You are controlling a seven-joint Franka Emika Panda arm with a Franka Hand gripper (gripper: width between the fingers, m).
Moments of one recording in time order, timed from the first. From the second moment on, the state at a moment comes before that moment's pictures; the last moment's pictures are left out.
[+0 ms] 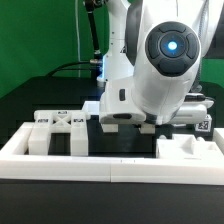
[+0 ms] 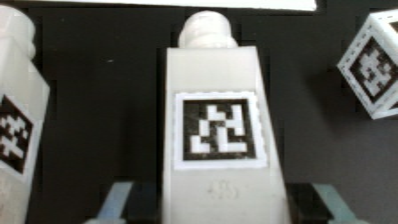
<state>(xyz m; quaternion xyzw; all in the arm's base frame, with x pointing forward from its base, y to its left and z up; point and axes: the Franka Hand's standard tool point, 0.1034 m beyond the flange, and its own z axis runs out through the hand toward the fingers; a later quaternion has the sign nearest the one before) 0.460 0.024 0.006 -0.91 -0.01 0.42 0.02</state>
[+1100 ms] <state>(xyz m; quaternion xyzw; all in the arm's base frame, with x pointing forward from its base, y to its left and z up) 0.523 0.025 0.065 -0.96 -0.01 0.29 0.03</state>
